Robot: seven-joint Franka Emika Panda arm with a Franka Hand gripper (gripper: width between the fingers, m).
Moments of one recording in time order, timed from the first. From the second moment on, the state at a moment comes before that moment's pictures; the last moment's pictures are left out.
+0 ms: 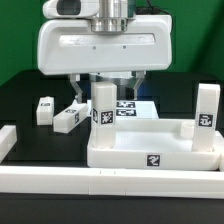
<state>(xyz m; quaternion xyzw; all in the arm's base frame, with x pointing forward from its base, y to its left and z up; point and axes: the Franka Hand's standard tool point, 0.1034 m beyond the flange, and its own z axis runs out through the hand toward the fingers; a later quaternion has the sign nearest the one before) 0.571 -0.050 0.102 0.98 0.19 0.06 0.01</state>
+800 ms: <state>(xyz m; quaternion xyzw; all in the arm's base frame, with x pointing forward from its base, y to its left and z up) 0.571 -0.053 0.102 0.98 0.20 0.05 0.01</state>
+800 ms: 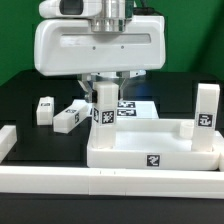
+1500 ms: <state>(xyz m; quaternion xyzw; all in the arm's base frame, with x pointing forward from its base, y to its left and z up) 0.570 -0.053 0.101 1.00 -0.05 0.06 -0.01</state>
